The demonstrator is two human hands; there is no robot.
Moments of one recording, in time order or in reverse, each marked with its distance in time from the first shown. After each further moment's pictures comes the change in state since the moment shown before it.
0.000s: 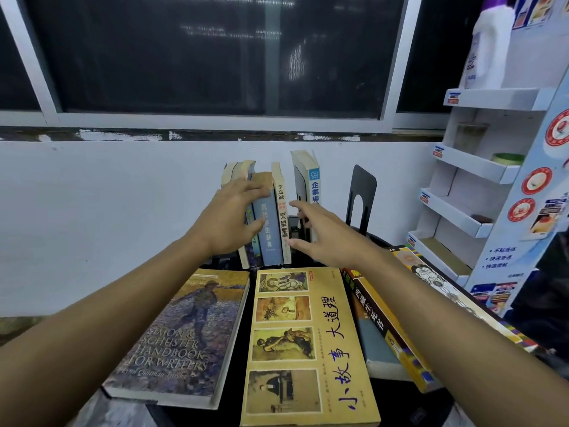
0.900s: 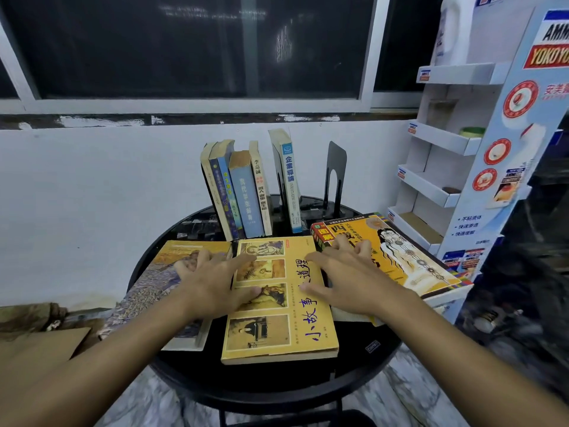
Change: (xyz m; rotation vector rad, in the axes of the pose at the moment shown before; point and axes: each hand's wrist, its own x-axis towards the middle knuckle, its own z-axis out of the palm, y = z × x) left_hand -0.125 0.072 0.028 0.207 -0.537 -0.279; right_hand -0.141 0.004 0.018 -0.431 -0.111 0.086
